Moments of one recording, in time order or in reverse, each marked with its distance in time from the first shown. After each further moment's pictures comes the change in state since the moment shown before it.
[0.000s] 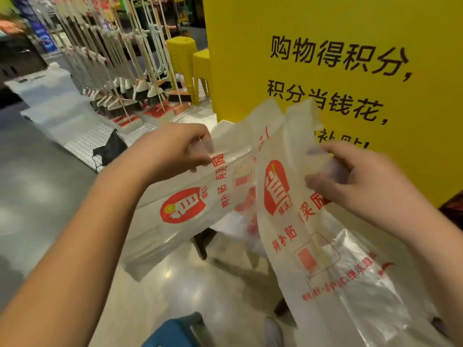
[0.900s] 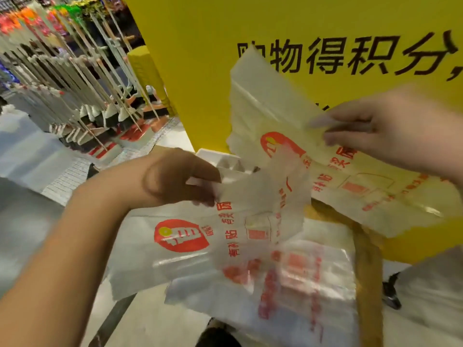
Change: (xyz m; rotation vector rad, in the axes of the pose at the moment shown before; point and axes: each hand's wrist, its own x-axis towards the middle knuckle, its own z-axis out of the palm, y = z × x) left_hand 0.213 -0.017 -0.008 0.036 -0.462 0.328; right_hand 0.208 0.076 -0.046 -0.204 -0.022 0.038
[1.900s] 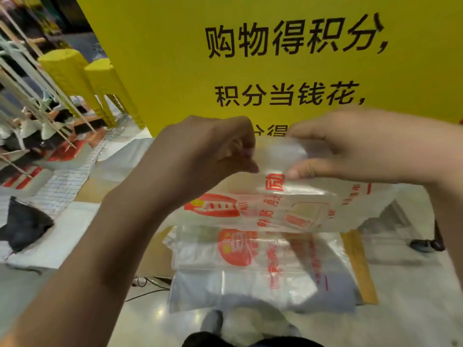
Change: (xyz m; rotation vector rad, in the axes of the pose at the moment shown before) left_hand -0.010 -0.004 0.025 0.067 0.573 0.485; right_hand -0.048 -0.097 0.038 -0.222 -0.175 0.030
